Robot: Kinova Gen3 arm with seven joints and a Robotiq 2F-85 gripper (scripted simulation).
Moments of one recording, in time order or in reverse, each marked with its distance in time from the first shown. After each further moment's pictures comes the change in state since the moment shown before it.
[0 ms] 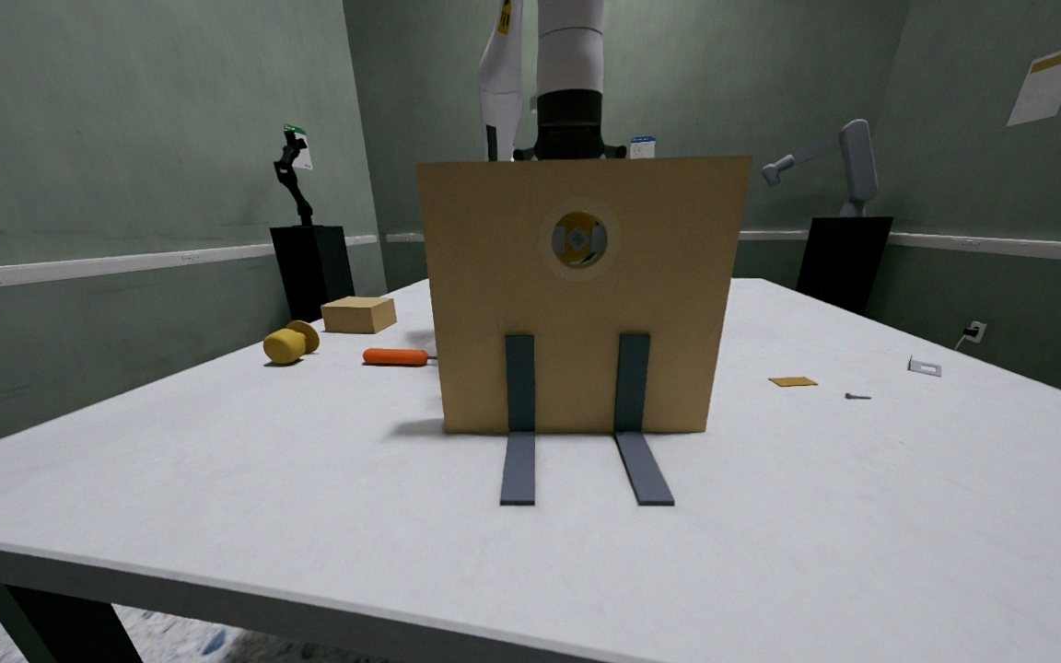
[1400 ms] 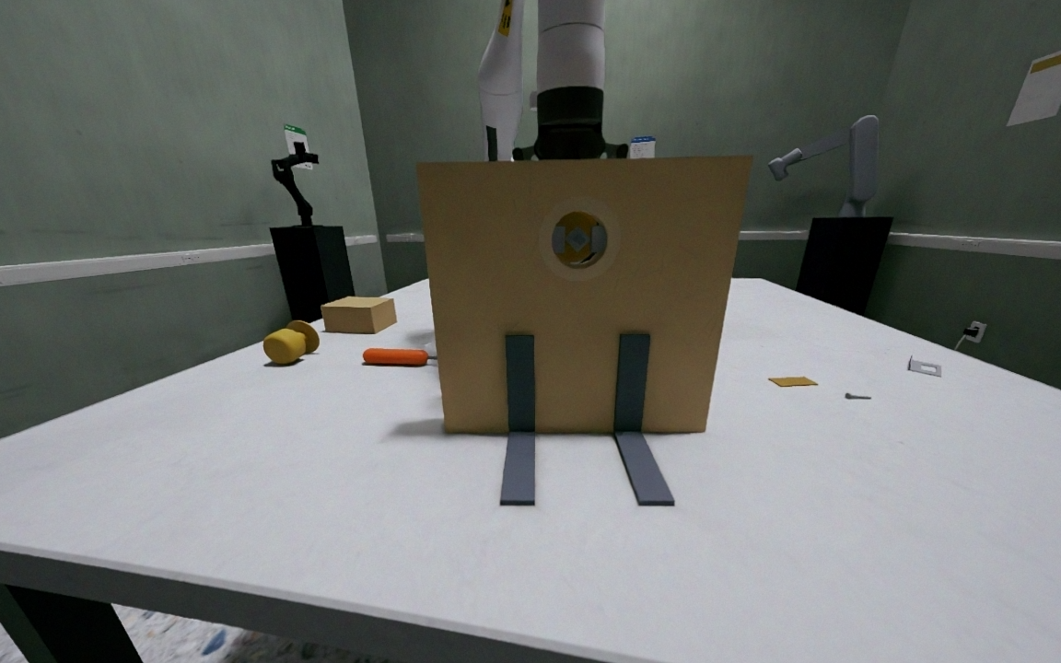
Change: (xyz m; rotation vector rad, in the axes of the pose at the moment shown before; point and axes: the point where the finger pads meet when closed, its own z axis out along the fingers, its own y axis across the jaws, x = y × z) arm -0.007 0.000 -0.001 0.000 0.000 -0.001
